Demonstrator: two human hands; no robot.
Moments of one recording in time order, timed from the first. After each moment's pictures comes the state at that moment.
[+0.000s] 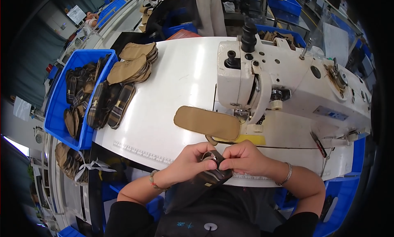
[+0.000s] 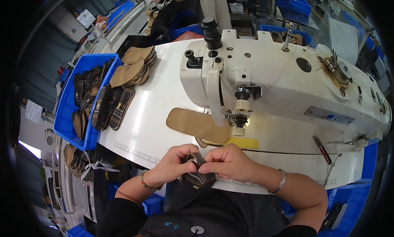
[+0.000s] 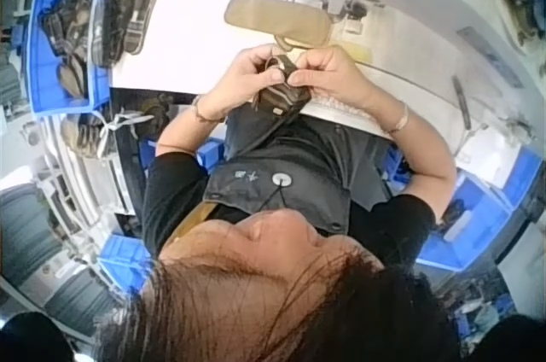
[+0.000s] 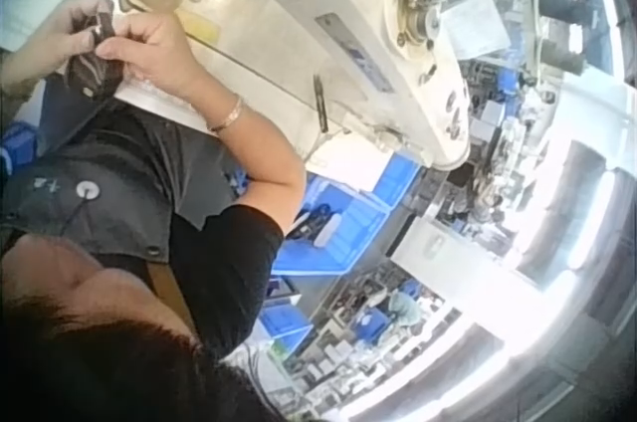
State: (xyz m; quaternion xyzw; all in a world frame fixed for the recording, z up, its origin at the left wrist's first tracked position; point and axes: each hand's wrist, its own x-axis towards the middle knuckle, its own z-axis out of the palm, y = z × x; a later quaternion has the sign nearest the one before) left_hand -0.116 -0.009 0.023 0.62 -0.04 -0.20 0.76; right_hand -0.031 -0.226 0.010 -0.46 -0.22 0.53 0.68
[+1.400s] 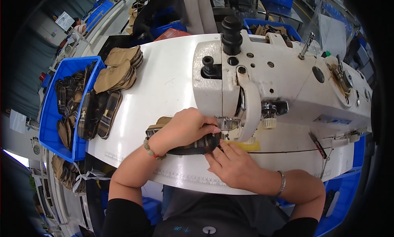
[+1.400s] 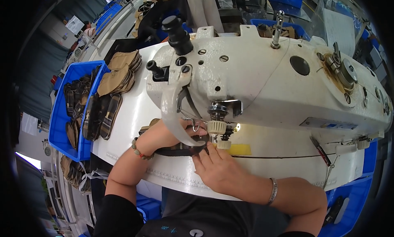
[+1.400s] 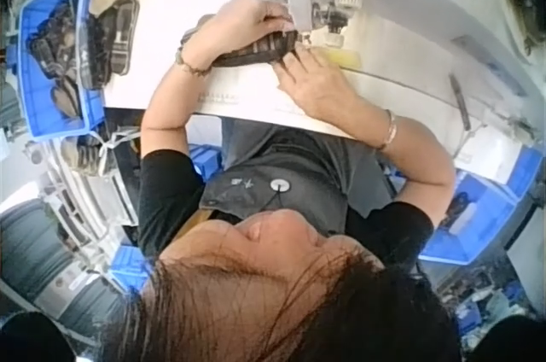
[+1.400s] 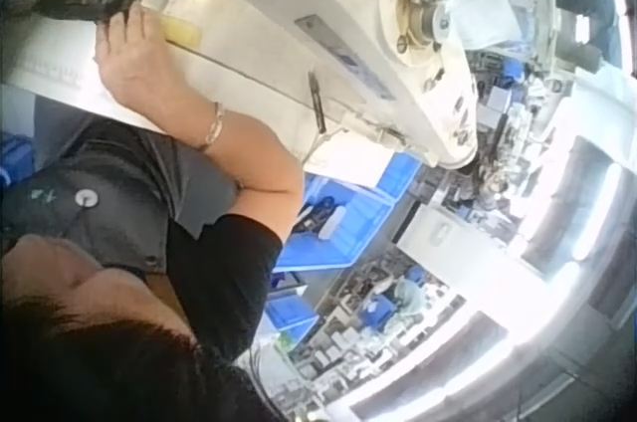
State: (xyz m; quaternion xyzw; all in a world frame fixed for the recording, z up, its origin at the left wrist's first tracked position) left_hand 0.004 -0.013 0.054 0.93 -0.10 -0.19 0.30; right_hand -0.040 -0.220 -0.004 -0.79 -0.56 -0.15 0.16
